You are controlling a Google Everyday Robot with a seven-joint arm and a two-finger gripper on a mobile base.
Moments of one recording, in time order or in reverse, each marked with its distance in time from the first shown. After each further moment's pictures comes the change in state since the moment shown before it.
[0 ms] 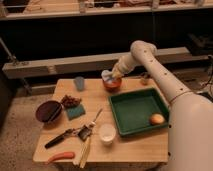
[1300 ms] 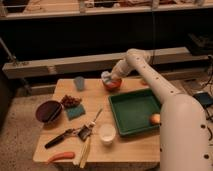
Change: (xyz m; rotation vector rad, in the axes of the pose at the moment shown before) arm 0.024 -0.019 0.051 0.062 0.066 0.022
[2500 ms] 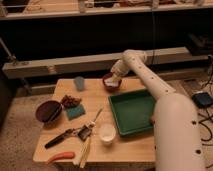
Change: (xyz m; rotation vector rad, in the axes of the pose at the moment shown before) arm 0.013 -0.011 0.014 0.030 0.056 0.031
